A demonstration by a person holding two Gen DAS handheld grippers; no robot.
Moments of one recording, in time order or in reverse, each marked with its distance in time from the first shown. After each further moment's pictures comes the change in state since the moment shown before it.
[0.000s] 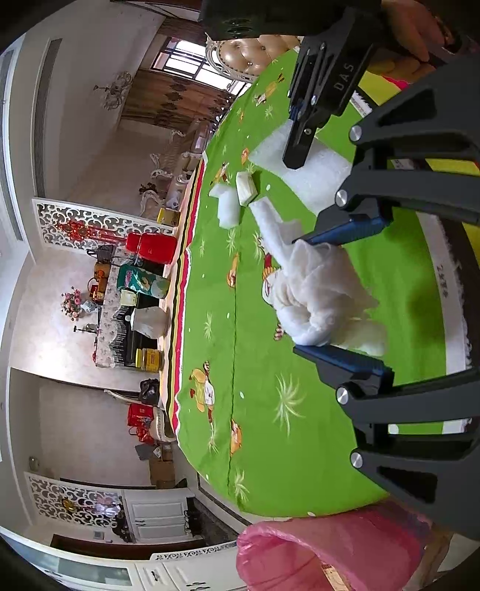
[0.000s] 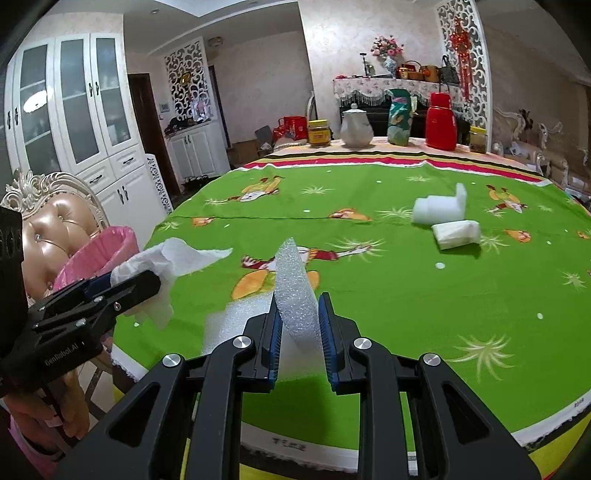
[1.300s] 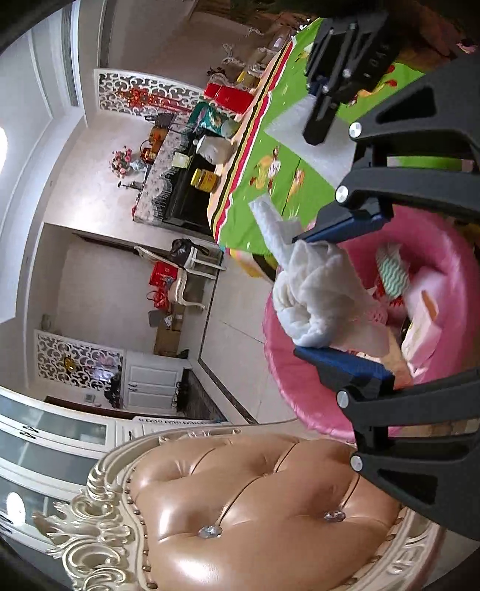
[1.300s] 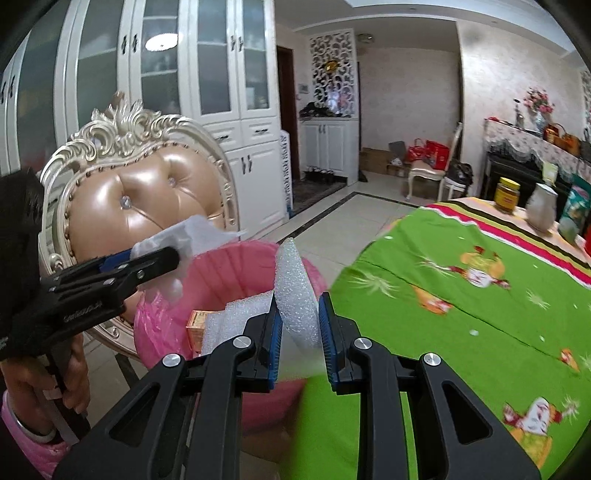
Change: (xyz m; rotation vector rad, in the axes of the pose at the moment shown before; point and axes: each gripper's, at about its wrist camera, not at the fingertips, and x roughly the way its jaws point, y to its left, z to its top) left arm -0.134 0.277 0.024 -0.273 -0.129 0.444; right arm 0.119 0.287 0.073 -0.372 0.002 0.388
